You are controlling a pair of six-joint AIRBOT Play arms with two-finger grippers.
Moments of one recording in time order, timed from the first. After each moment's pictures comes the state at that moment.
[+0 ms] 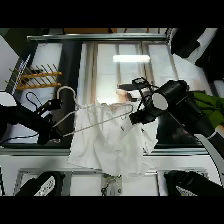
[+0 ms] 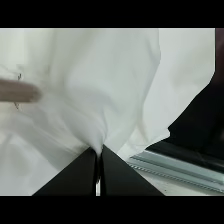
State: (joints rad) left arm 0.15 -1.05 0.96 1.05 -1.81 -0.25; right arm 0.60 -1.20 1.32 -1.57 1.53 1.87
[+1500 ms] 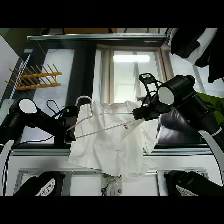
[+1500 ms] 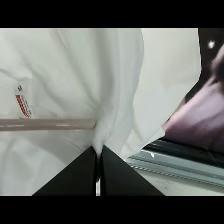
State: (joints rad) left arm -0.05 -1.03 0.85 1.05 -1.61 -0.31; right arm 0.55 -1.20 1.35 -1.57 1.56 1.89
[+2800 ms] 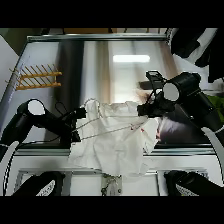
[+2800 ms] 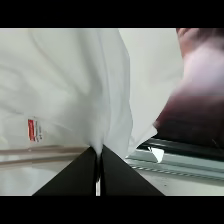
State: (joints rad) left arm -0.15 -1.04 0.85 1.05 -1.56 -0.40; right arm 0.49 -1.20 1.35 -1.57 1.56 1.92
